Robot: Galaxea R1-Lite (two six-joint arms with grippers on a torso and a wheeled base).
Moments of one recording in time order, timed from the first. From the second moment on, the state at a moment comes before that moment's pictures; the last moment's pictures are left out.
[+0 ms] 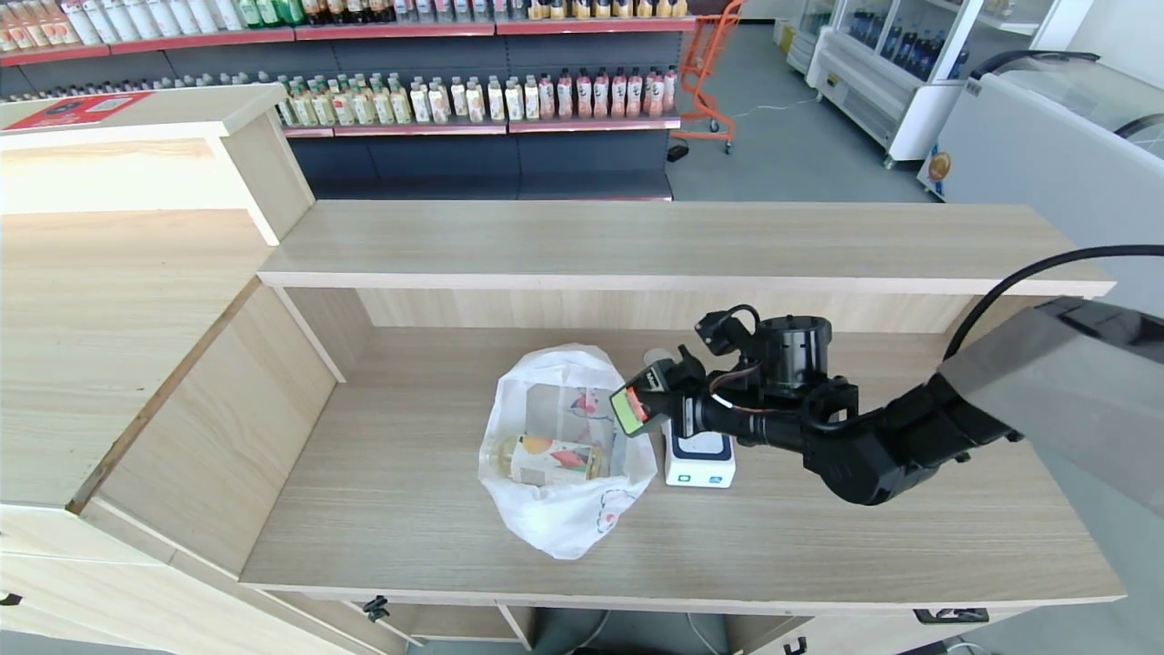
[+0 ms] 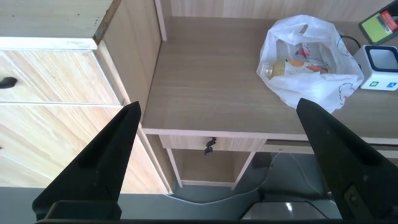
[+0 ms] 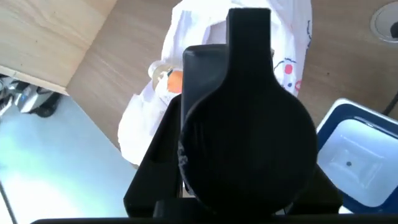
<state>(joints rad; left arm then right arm) 0.00 0.00 0.00 0.00 0.00 0.00 0.43 2.22 -1.10 -0.82 0.32 0.07</state>
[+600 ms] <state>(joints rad) 0.00 0.00 0.00 0.00 0.00 0.00 0.48 2.46 -1.26 -0.92 0.23 -0.13</state>
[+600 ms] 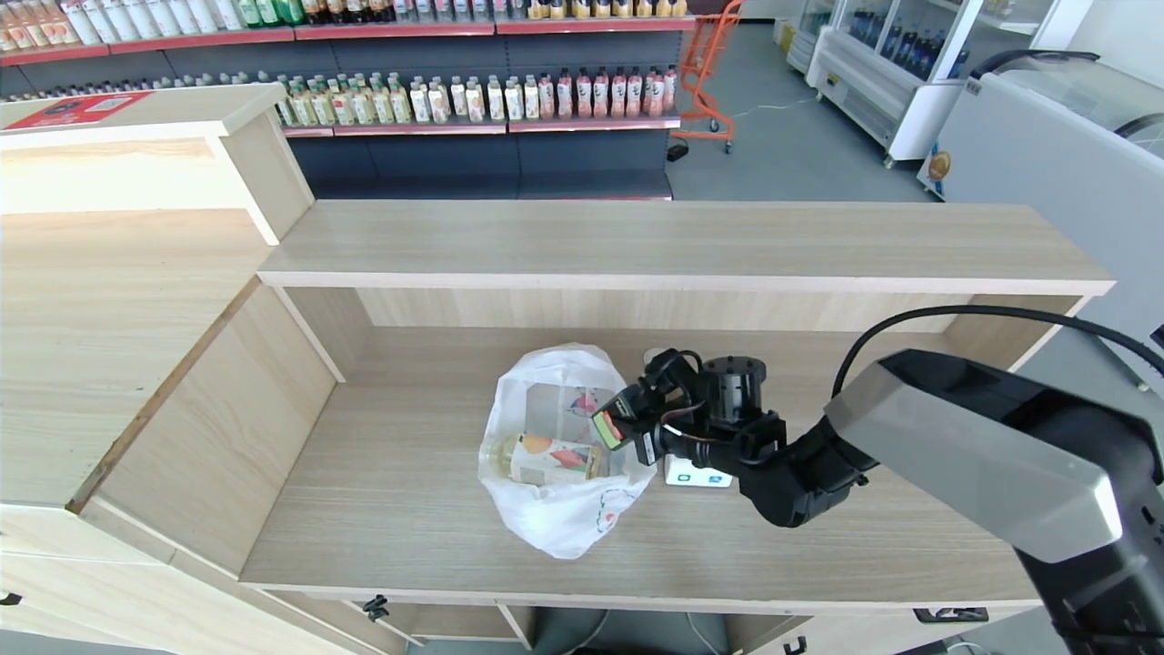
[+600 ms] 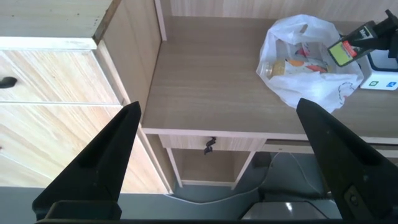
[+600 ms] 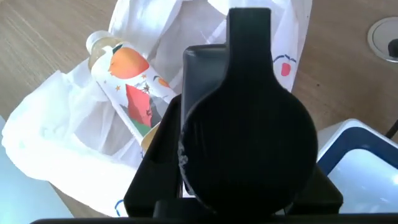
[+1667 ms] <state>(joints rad) 0.00 0.00 0.00 0.00 0.00 0.00 0.45 2.37 -1.20 -0.92 0.22 -0.03</state>
